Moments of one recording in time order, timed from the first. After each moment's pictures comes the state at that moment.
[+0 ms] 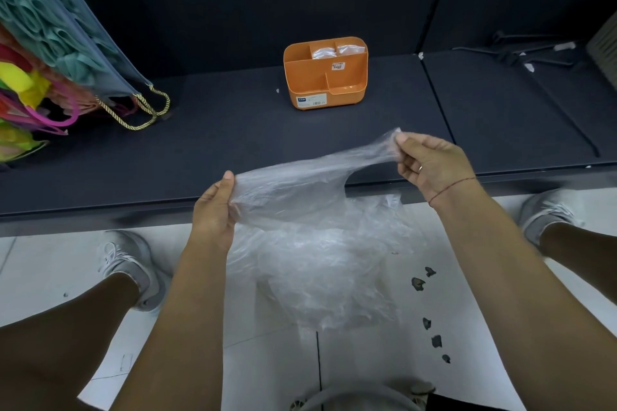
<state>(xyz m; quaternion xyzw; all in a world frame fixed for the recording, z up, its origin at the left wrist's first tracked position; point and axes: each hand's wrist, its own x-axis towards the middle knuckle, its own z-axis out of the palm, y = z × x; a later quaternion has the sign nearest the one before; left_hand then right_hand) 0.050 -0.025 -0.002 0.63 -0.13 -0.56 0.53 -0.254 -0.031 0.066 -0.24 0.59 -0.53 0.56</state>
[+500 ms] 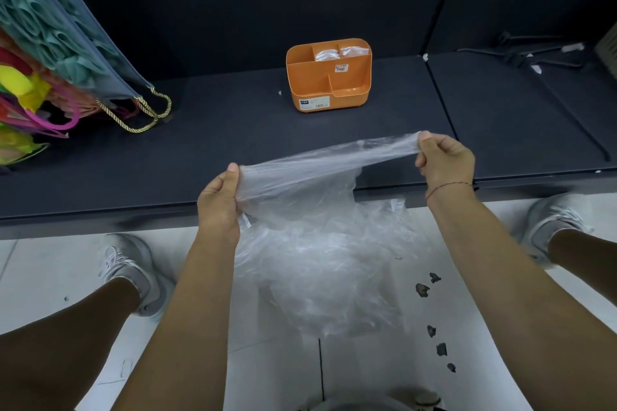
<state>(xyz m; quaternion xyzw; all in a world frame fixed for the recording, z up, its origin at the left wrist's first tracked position) 0.037 -0.039 0.006 0.65 -0.17 -0.51 0.54 -0.259 -0.054 0.035 -0.26 0.68 -0.56 0.40</state>
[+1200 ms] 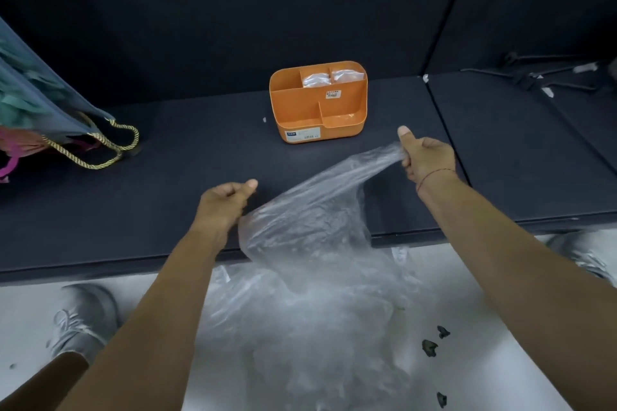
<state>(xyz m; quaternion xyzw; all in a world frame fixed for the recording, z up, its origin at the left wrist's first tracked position) 0.022 -0.144 -0.027 0.73 -0.35 -0.48 0.34 -0.278 -0.175 -0.002 -0.26 0.73 -0.47 0.43</state>
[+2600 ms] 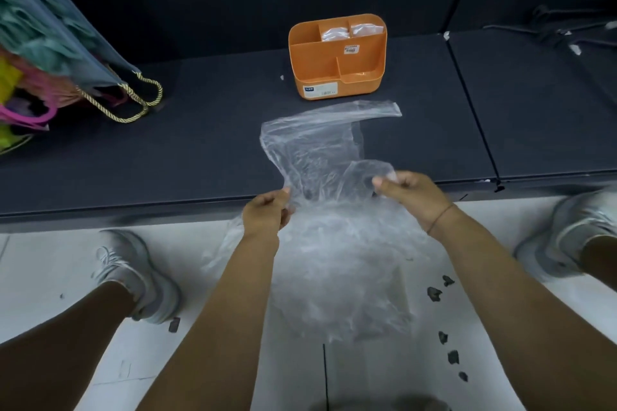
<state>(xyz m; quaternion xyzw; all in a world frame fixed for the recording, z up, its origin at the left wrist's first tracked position) -0.010 -0.056 -0.058 0.74 -0.14 -0.53 0.40 -0.249 -0.056 -0.032 -0.42 0.64 -0.29 0.57</state>
